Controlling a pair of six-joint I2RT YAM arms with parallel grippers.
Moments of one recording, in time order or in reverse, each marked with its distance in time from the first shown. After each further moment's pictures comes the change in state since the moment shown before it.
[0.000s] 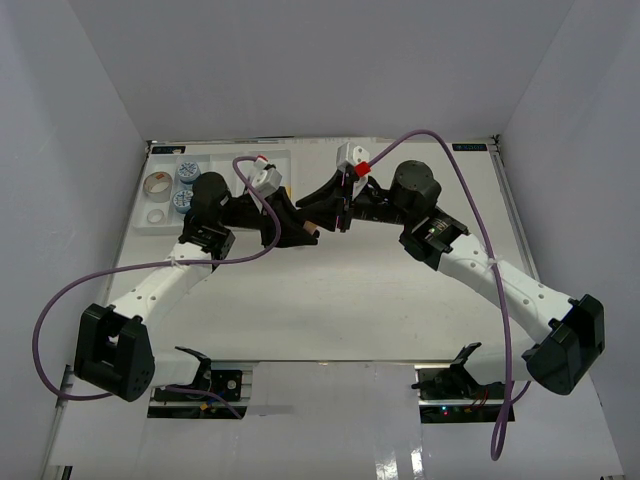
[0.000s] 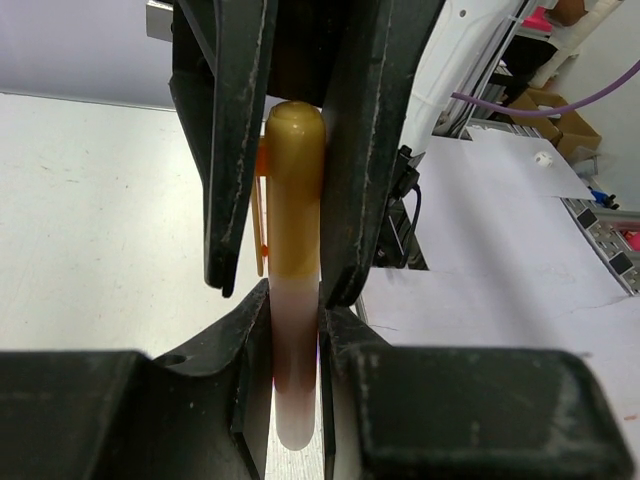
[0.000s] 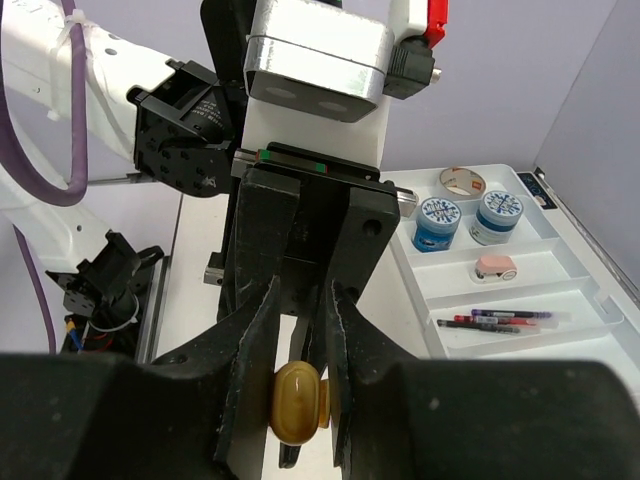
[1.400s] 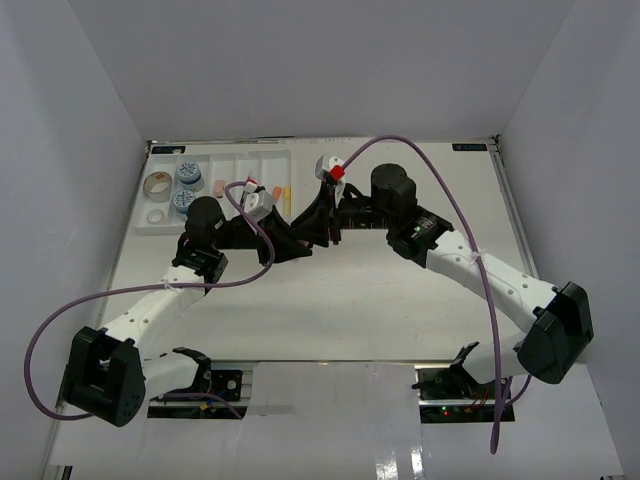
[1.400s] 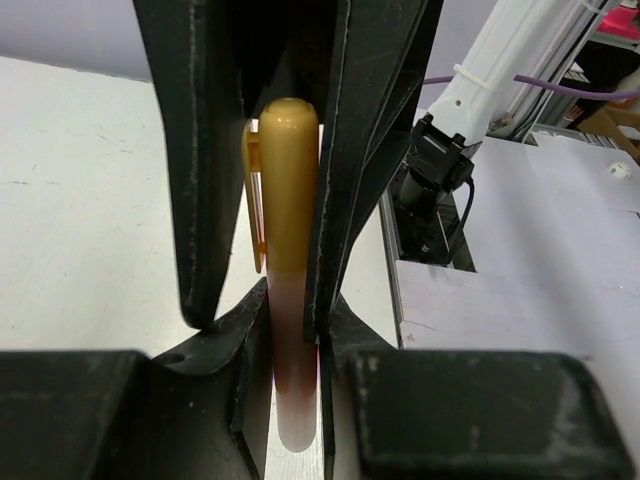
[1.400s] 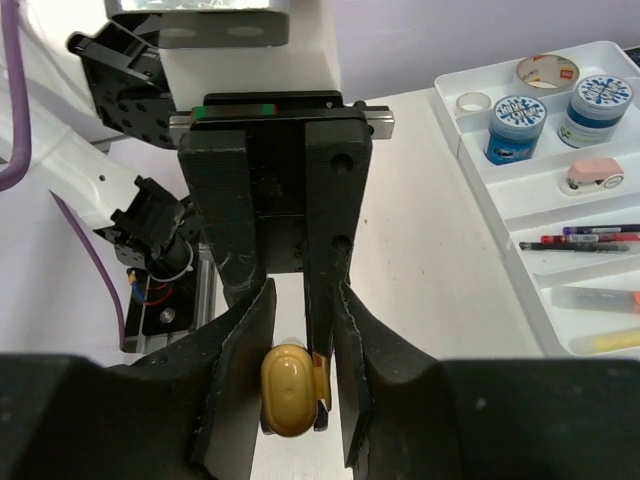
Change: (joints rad) left arm 0.008 -0.132 -0.202 -0.024 -0.123 0.123; right arm 0.027 0.048 0.015 -0.135 -0.026 0.058
